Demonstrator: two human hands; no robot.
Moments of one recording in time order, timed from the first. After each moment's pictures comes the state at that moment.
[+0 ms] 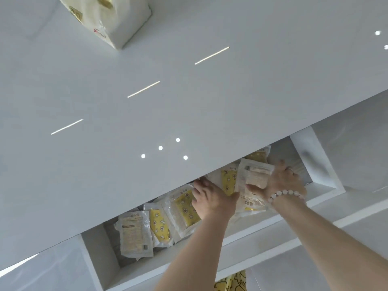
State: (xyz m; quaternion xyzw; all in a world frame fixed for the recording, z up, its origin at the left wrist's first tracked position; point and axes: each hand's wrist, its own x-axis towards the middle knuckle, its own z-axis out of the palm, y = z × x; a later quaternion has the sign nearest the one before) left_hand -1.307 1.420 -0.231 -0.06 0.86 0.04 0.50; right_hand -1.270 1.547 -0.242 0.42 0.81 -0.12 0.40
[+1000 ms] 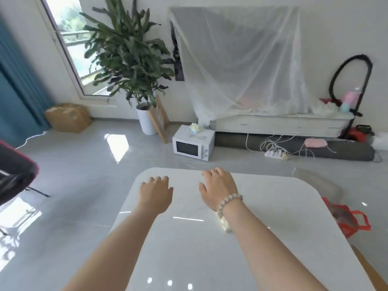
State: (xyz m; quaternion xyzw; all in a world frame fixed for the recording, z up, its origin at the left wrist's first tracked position) left_hand -1.473 1.160 0.327 -0.02 1.00 -0.03 0.01; right_hand -1.477 1.336 0.346 -0.16 0.98 -0.06 -0.05
